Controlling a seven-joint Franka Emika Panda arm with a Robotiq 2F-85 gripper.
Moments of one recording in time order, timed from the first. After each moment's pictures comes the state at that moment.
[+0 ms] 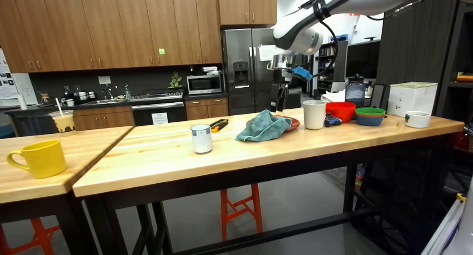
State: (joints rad) arm 0.02 0.03 0.04 -1.91 0.26 1.97 -0.54
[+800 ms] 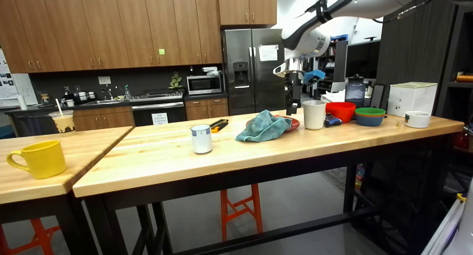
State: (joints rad) arm -0.04 0.06 -0.02 -1.89 0.31 1.77 -1.07
